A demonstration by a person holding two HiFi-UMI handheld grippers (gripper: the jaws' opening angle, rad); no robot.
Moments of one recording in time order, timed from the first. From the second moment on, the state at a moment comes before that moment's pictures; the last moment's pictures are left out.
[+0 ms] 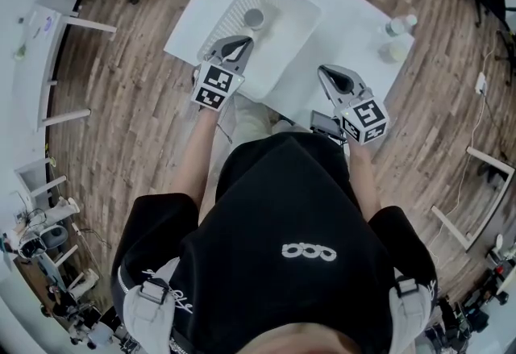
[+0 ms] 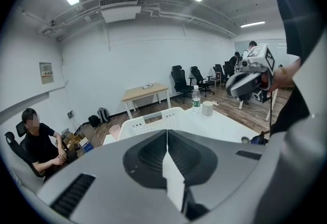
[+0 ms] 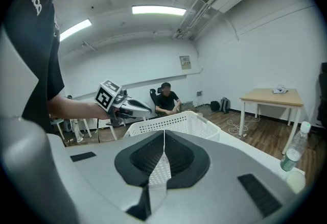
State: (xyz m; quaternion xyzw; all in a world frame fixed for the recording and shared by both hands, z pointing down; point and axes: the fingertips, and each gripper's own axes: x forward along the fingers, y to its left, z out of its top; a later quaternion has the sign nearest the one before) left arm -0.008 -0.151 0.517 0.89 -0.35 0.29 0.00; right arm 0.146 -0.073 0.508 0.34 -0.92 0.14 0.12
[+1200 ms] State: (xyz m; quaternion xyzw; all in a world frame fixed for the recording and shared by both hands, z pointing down) left arm 0.001 -0.261 0.746 0.78 -0.24 0.57 0.07; right arm 0.155 -0.071 0.552 0.36 -0.90 0.19 0.15
